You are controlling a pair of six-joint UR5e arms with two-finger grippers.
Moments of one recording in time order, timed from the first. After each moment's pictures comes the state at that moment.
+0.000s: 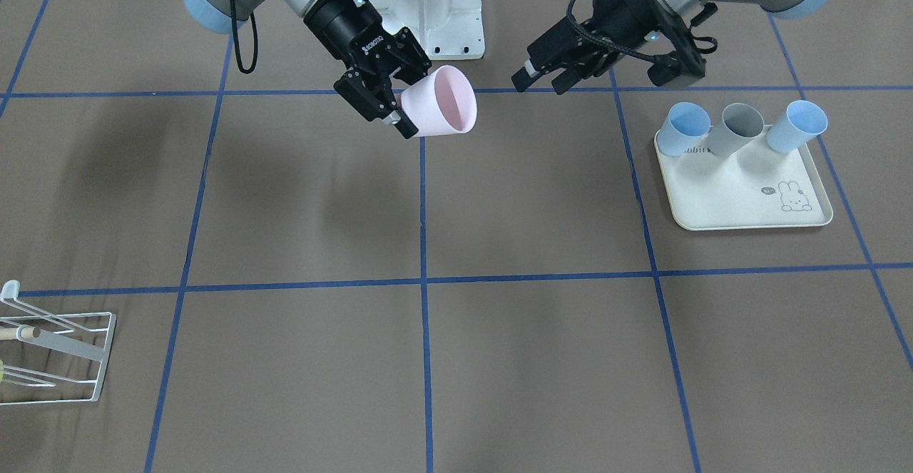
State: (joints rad) left arm -0.91 -1.92 -1.95 -1.99 -2.32 -1.46; right arm 0.56 -1.05 1.98 -1.18 1.42 0.12
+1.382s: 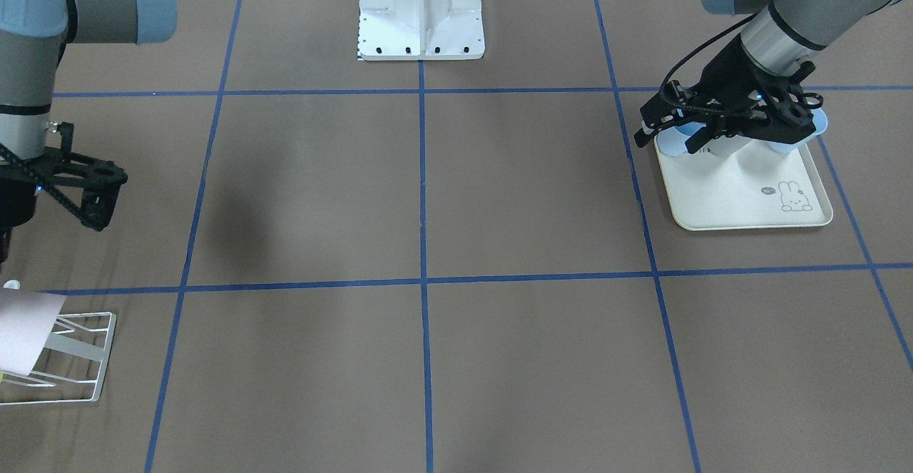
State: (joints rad) left arm -0.98 -1.79 -1.96 -1.88 -2.32 -1.09; right arm 1.02 -1.06 1.77 -1.55 1.32 -1.13
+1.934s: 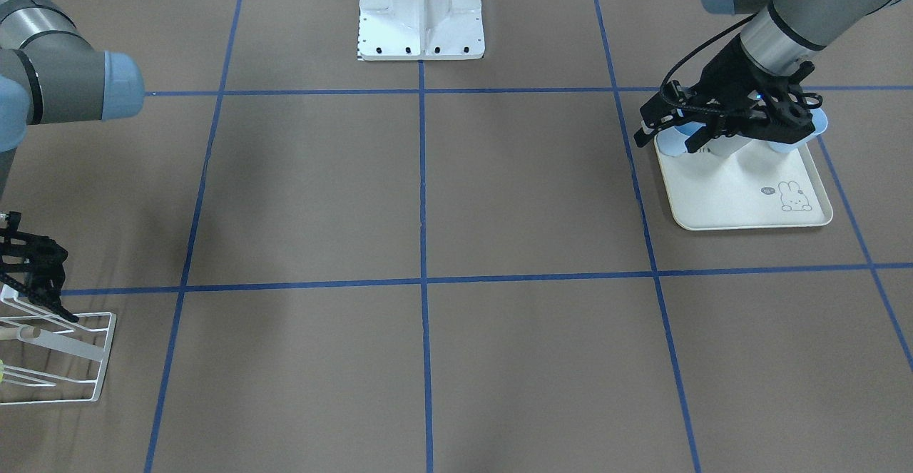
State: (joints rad) left arm -0.98 -1.79 -1.96 -1.88 -2.32 -1.09; right arm 1.05 -1.08 1.56 -1.36 1.25 -1.35
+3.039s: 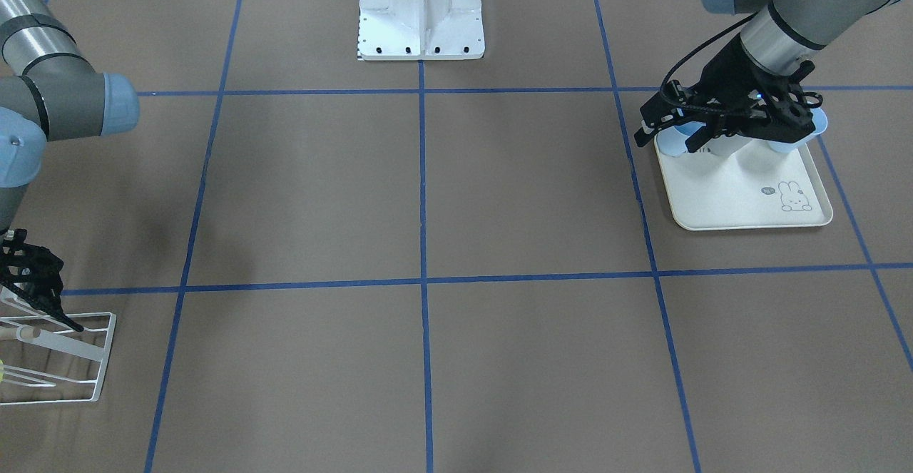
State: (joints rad) left arm -0.98 -1.79 -1.96 -1.88 -2.32 -1.09; right arm 1.00 -1.16 1.52 -1.34 1.18 -1.36
